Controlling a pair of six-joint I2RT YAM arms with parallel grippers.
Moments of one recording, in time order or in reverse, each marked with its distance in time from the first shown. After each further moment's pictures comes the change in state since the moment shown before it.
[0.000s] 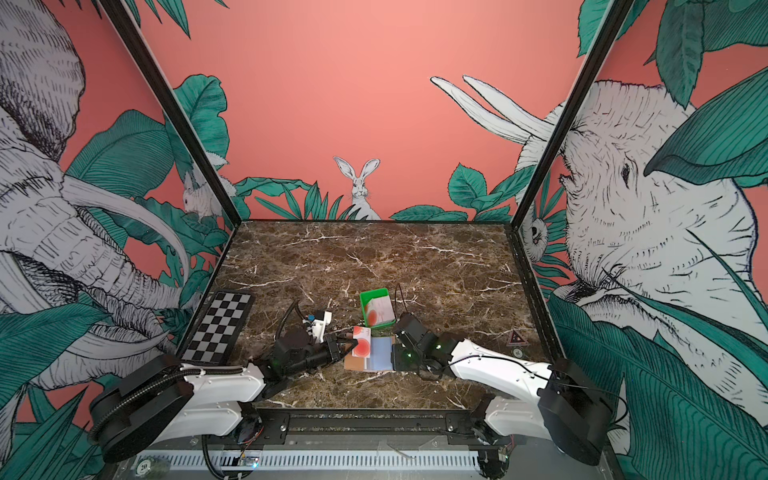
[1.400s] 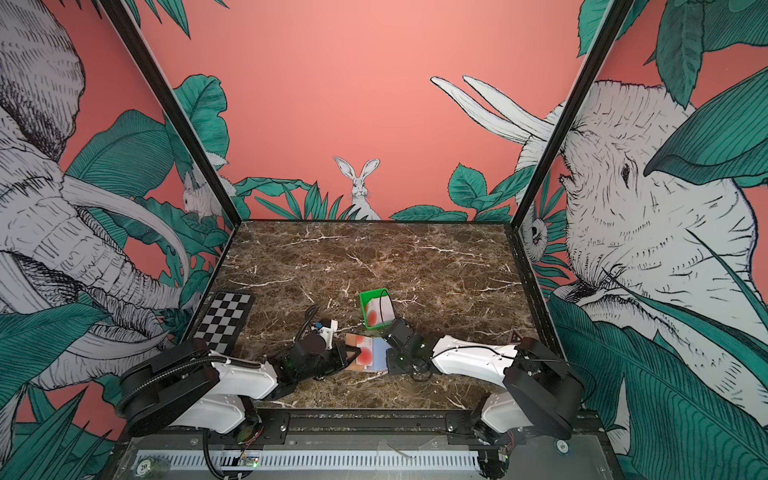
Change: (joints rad) left arm -0.109 0.194 0.042 0.010 -0.159 -0.054; right arm 0.037 0.163 0.020 0.047 0.064 -0.017
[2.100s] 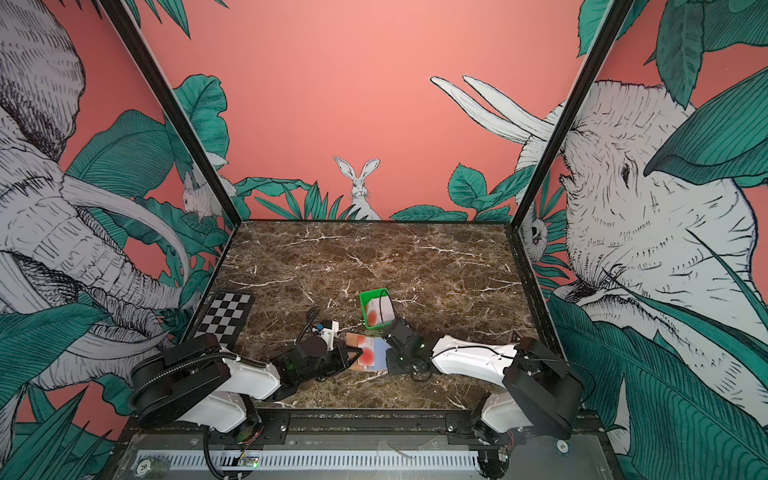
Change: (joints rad) left arm -0.017 0.026 -0.020 0.065 -0.018 -0.021; right arm 0.001 0.003 0.000 0.003 0.004 0.001
